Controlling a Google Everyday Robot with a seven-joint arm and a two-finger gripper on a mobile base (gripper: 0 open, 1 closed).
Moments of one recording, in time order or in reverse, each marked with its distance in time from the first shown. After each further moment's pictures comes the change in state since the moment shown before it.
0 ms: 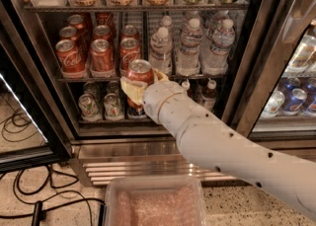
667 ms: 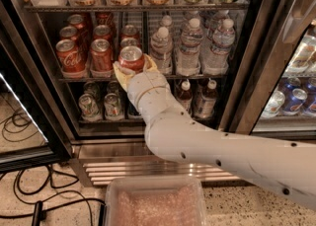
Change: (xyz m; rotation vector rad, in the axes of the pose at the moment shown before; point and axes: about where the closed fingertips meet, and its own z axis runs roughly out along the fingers) arm -0.019 -0.002 0.041 0.162 -0.115 -0.087
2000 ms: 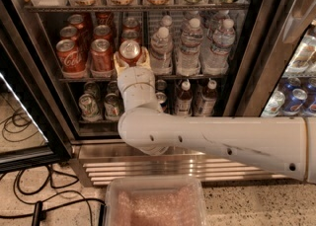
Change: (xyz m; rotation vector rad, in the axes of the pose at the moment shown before) arm 0.016 -0.012 0.058 0.208 -0.079 -0.044
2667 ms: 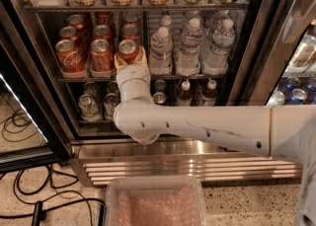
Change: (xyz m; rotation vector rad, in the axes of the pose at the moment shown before) arm 0.035 -0.002 0.044 0.051 0.024 -0.087
